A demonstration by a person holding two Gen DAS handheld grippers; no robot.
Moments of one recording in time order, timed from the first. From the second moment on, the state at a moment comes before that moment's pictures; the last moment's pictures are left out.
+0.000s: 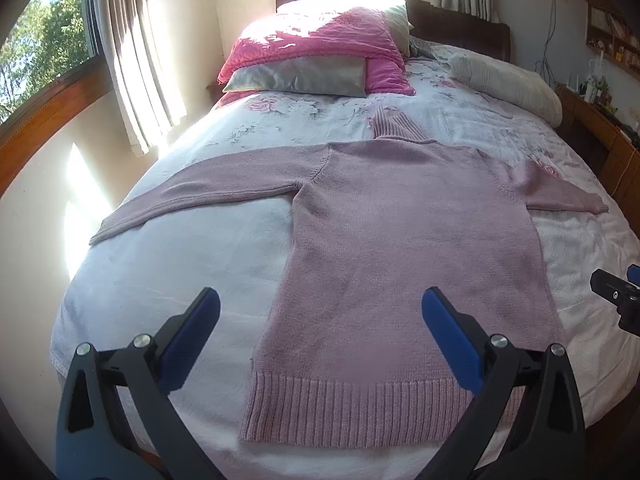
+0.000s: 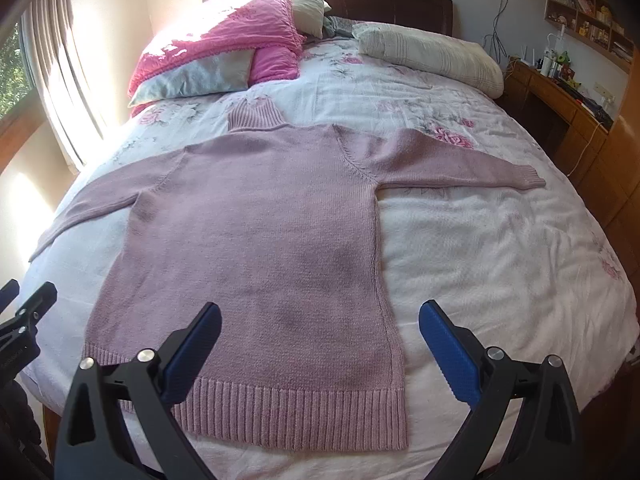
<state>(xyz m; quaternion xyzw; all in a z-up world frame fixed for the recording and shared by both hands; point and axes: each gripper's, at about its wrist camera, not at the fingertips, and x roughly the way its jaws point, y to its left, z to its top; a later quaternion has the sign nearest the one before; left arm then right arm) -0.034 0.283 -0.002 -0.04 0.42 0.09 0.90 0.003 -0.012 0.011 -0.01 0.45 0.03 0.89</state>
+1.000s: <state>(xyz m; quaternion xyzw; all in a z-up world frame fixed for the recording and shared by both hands) 0.299 0.042 -0.048 -0.06 0.51 0.07 0.86 0.346 -0.452 -0.080 0.11 0.58 -0.14 0.80</state>
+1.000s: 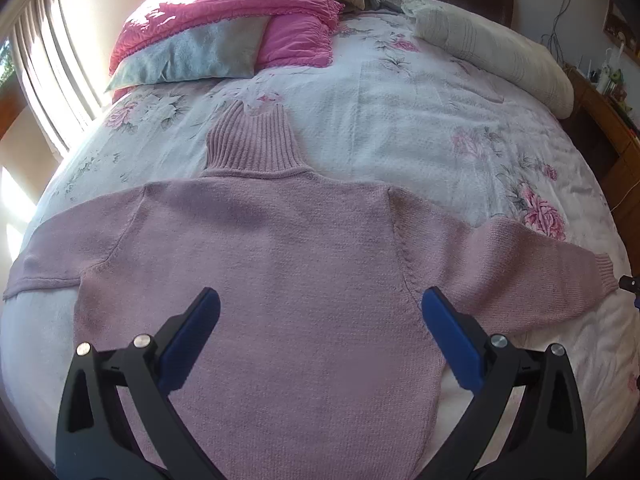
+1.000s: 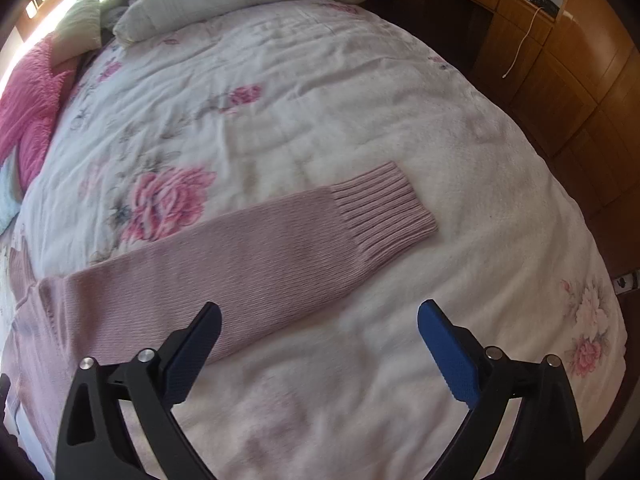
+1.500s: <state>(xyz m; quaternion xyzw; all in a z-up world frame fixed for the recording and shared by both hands) 0.331 -0.016 -0.066 -0.06 0.54 0.12 0.83 0.392 -0.553 -0.147 0.19 0.62 -0.01 0.76</state>
